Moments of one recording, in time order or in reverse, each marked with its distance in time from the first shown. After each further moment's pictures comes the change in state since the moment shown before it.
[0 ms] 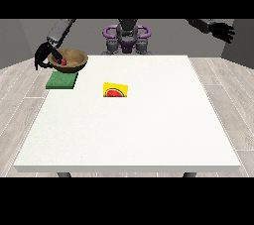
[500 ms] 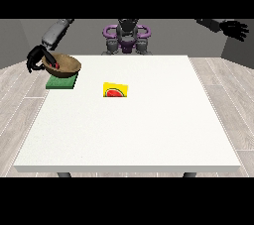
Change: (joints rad) left arm -0.019 0.146 0.107 0.118 0.077 -0.132 -0.064; right arm -0.045 -0.065 -0.076 0.067 -0.026 -0.037 -0.034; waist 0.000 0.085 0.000
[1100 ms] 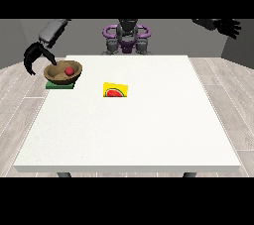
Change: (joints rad) left arm 0.005 -0.073 -0.076 -0.119 -0.009 0.042 0.072; right arm -0.067 -0.049 -0.011 0.142 -0.009 0.063 0.015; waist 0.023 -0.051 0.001
